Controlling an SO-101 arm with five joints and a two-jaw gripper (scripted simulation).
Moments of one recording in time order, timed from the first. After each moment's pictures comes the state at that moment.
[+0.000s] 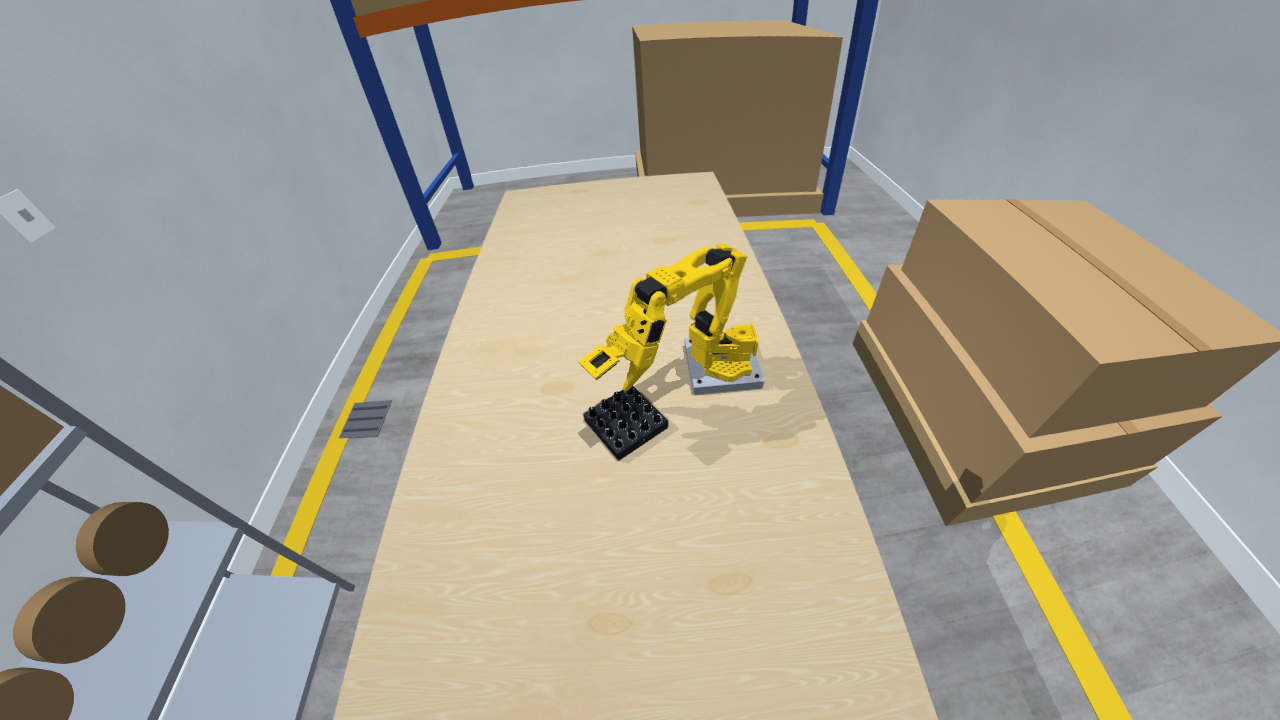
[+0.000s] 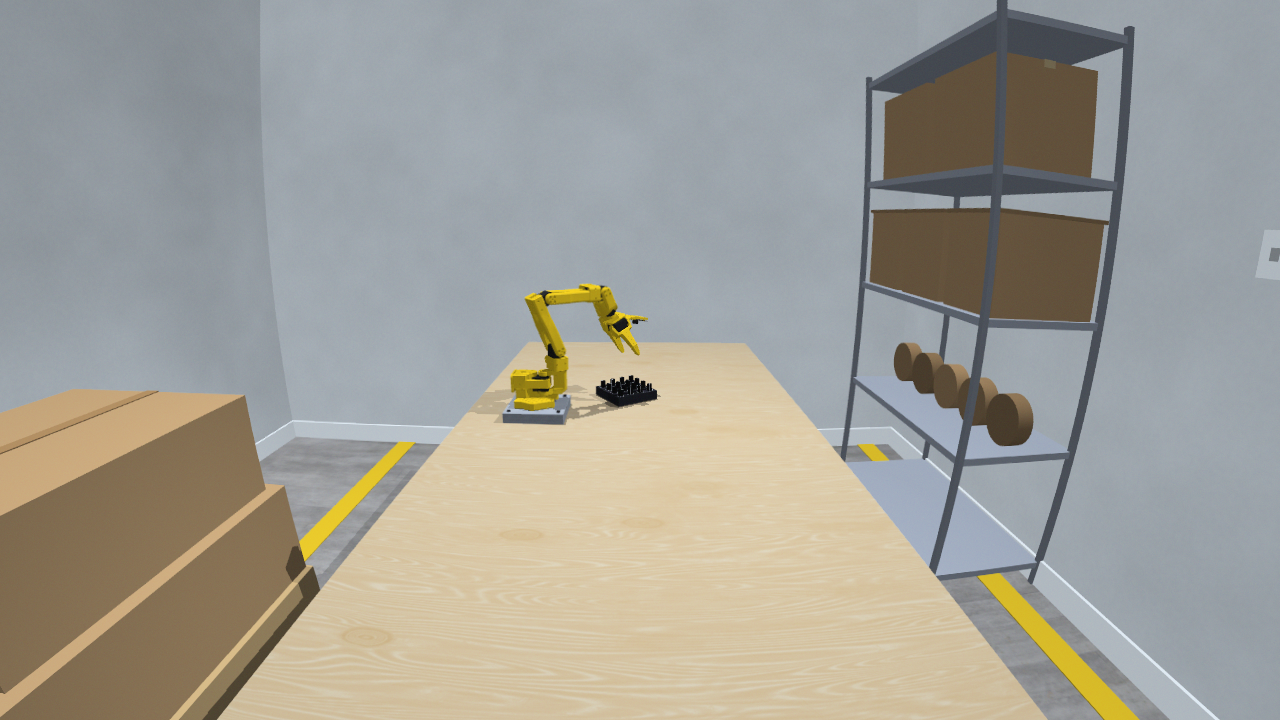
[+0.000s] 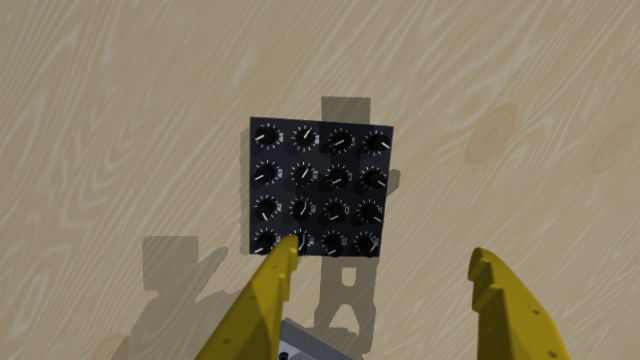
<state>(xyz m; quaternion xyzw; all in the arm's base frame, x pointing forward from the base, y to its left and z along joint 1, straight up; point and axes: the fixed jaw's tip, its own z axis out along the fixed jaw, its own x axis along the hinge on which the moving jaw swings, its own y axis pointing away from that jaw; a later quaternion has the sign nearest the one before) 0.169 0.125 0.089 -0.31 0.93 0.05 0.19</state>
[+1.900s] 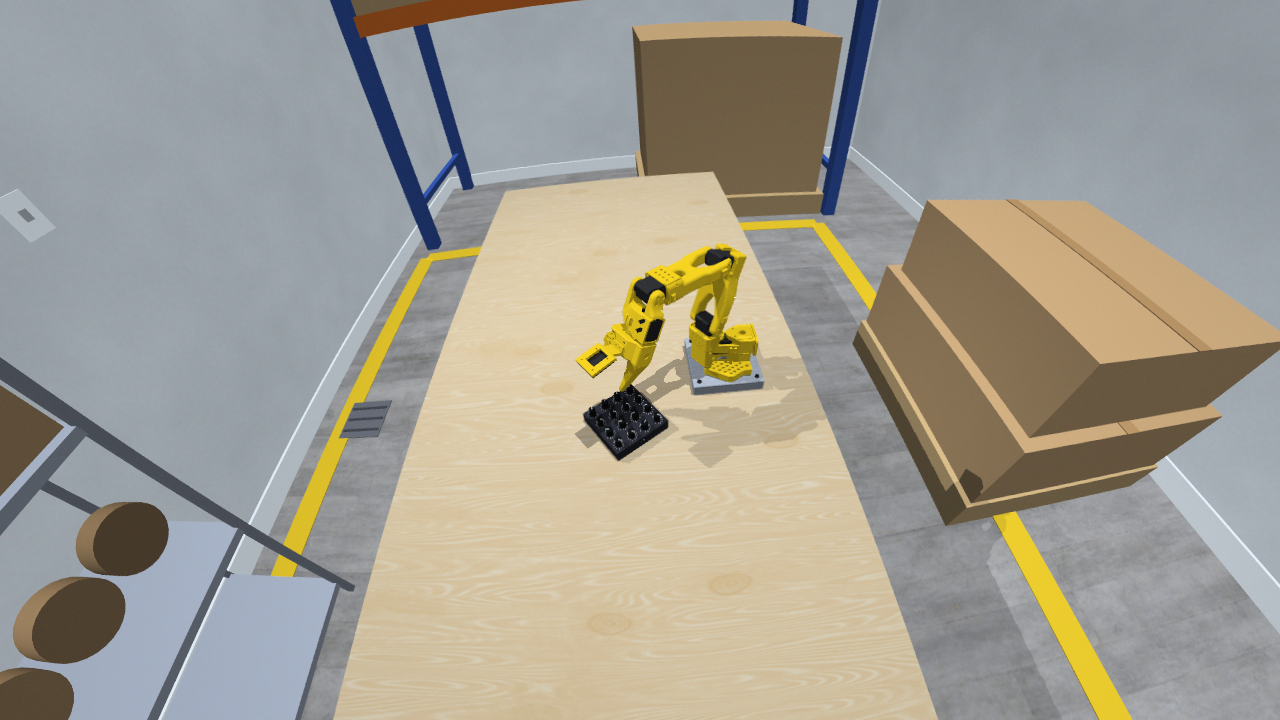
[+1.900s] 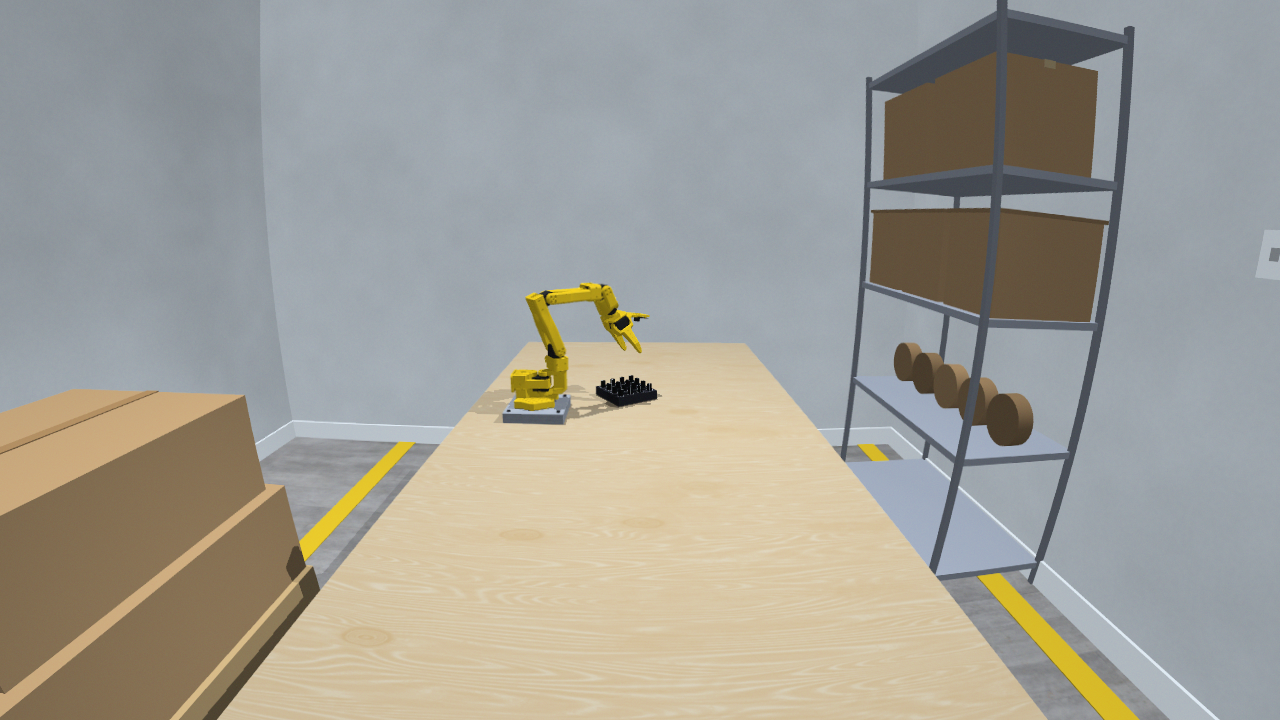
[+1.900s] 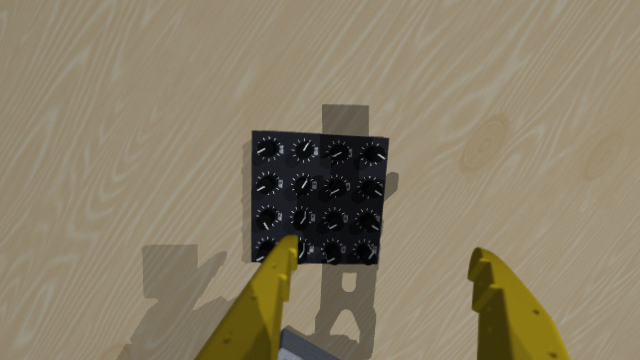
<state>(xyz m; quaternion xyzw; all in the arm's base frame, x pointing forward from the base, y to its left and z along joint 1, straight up) 0.174 0.129 0.094 -0.31 0.93 0.06 0.21</state>
